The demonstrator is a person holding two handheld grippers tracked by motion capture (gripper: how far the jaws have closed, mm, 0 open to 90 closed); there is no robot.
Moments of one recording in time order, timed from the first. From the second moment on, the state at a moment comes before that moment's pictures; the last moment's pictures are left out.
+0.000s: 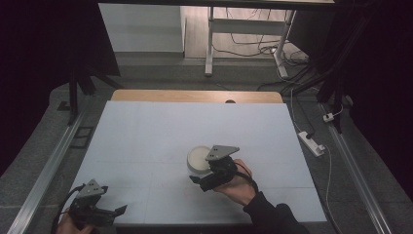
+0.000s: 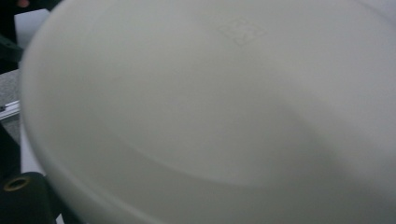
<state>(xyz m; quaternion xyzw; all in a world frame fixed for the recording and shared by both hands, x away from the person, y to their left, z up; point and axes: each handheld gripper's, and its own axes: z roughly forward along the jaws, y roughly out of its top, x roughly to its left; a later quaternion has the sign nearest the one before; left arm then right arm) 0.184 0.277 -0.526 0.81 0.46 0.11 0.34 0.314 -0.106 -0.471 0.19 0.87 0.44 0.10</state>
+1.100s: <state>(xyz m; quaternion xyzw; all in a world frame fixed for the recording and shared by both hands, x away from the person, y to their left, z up) 0.190 0.274 -0.518 0.82 0.42 0.09 0.39 0.300 -0.099 -0.473 0.17 0.88 0.44 0.09</state>
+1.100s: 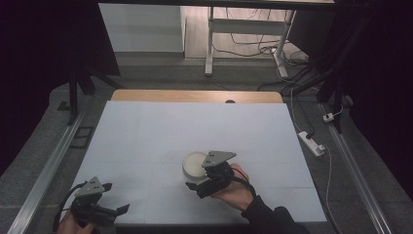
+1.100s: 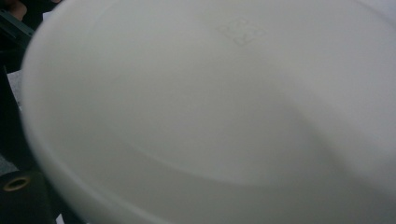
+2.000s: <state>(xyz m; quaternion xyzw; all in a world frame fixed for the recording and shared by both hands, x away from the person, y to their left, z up) 0.229 0.211 -0.480 0.85 0.31 0.11 0.42 0.298 -0.098 -0.469 0.15 0.88 0.45 0.08</state>
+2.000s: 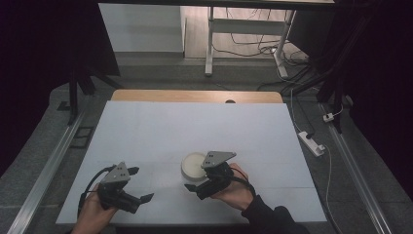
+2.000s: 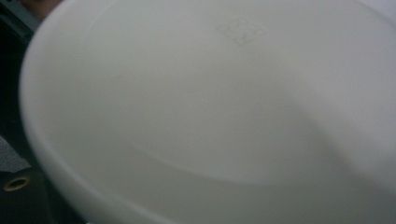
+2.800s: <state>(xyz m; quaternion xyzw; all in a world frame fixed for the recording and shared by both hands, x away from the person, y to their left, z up) 0.288 0.145 -0.443 0.88 0.14 0.05 0.45 0.295 -0.094 -0.471 0.12 0.88 0.45 0.06</state>
